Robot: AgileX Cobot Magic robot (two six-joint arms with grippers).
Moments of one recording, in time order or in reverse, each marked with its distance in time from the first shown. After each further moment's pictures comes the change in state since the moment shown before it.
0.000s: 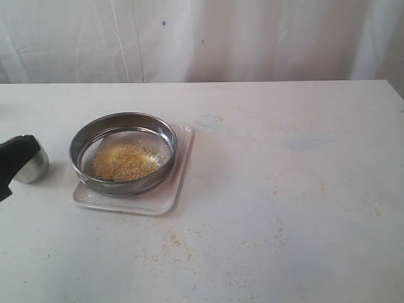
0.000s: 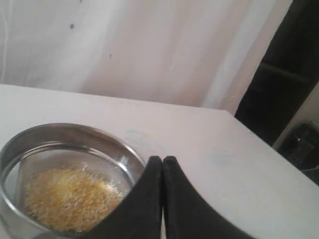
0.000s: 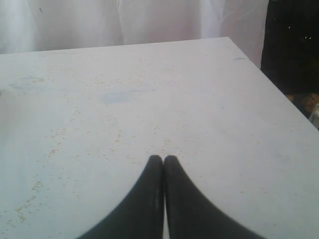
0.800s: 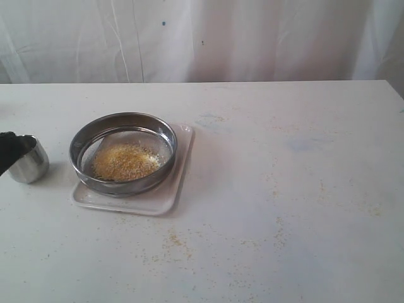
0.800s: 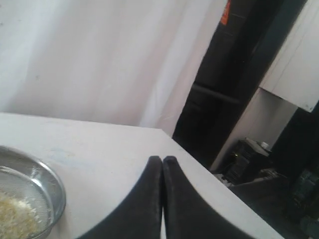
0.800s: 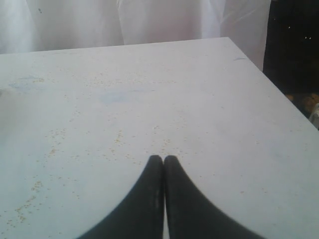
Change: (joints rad) left arm -0.246 -0.518 0.002 0.093 0.327 -0.427; right arm 0.000 0.000 0.000 0.000 0.000 0.000
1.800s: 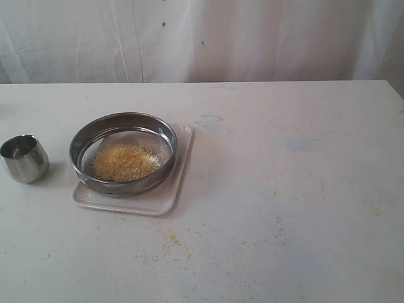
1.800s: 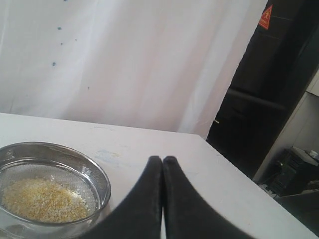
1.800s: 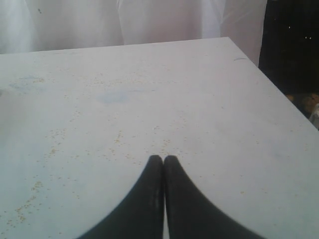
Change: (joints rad) left arm -0.074 -0.396 0.000 0.498 0.369 -0.524; right arm 0.000 0.000 0.000 0.000 0.000 0.000
